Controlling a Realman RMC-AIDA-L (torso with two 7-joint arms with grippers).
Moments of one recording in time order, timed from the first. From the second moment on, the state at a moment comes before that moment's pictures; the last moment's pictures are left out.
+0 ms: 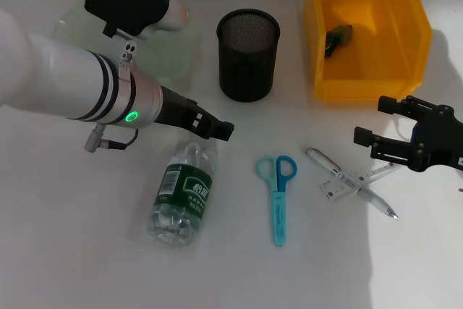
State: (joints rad) left arm -0.48 -2.08 1.75 1.34 2.51 1.04 -2.82; right arm 0.18 2.08 -1.01 -0.83 -1.59 -1.37 1.29
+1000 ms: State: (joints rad) left arm -0.56 -2.08 1.75 1.14 2.51 0.93 -2.82; right arm 0.21 2.08 -1.01 -0.76 -1.59 -1.37 1.30
